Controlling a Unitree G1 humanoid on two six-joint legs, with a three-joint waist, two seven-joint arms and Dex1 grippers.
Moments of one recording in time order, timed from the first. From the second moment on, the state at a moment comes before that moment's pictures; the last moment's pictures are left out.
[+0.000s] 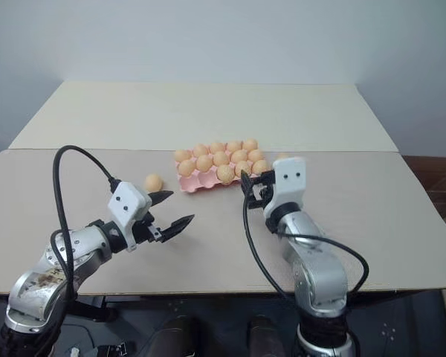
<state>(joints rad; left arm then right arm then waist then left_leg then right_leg) -0.15 0.56 -0.02 -0.63 -0.36 0.67 -0.55 -0.35 -0.09 -0.01 -0.51 0.16 0.81 0.04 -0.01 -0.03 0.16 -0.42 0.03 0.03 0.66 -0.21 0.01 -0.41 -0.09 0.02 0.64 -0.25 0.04</state>
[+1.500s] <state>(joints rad) -0.22 0.55 -0.11 -0.58 -0.35 0.65 -0.57 -1.17 -0.24 -0.17 1.17 0.05 0.36 -0.05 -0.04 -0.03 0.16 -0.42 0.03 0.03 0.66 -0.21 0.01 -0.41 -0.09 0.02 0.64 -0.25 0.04</state>
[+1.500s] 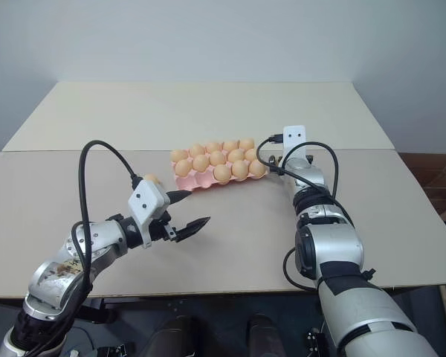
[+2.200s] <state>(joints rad) -0.14 0.55 -0.06 -0.62 -0.34 0.66 -0.54 -0.90 -0.25 -0.07 0.53 0.05 0.47 0.12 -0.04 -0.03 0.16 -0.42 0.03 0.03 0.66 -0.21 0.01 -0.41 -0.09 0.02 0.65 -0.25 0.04</state>
